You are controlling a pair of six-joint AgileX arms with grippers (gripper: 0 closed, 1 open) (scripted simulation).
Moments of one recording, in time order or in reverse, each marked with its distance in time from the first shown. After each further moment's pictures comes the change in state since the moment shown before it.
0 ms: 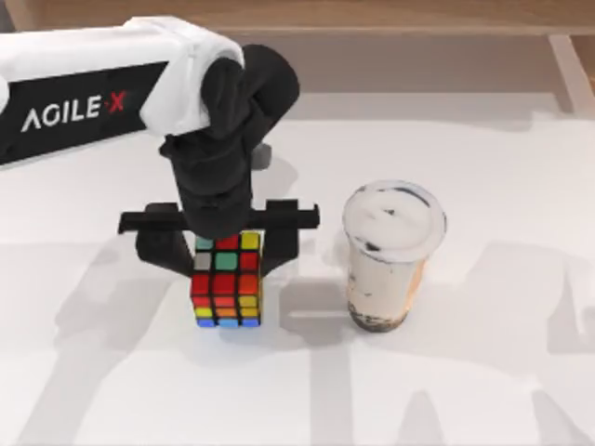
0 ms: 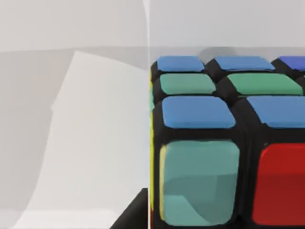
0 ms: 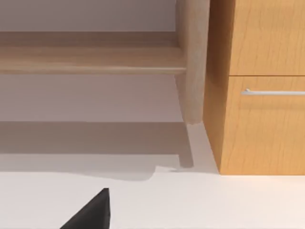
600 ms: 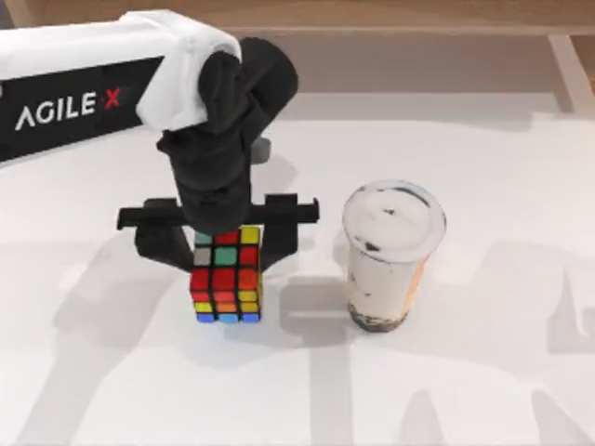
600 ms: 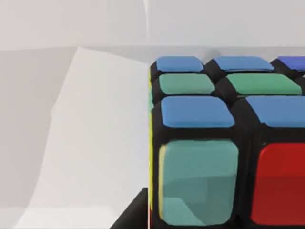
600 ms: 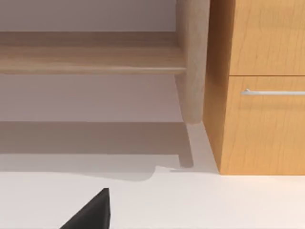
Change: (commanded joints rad) left arm 0.002 -0.006 0.006 -0.001 0.000 0.000; right arm 0.000 0.000 0.000 0.000 0.000 0.000
